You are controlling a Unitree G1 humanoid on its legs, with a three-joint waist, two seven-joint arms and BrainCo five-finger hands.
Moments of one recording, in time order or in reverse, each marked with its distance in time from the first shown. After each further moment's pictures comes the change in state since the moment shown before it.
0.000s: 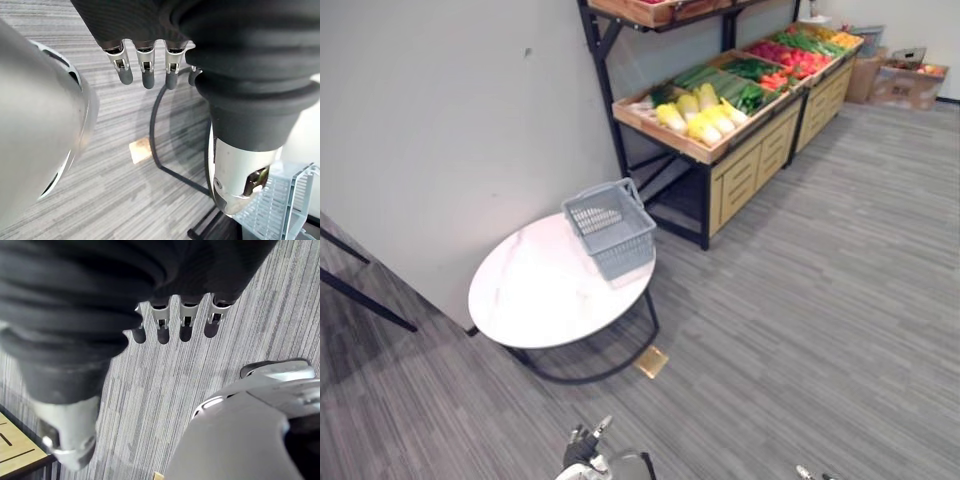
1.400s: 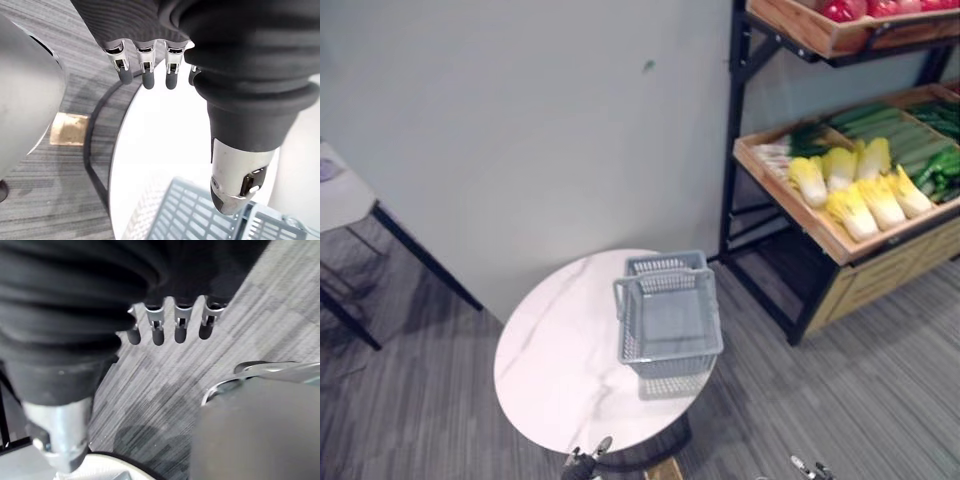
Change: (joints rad) left arm 0.033 0.036 -0.069 0.061 0.001 -0.011 0.009; right arm -0.036 0.002 0.008 -0.003 0.010 -0.030 0.010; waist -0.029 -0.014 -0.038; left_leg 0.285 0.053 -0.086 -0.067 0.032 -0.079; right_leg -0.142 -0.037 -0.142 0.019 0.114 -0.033
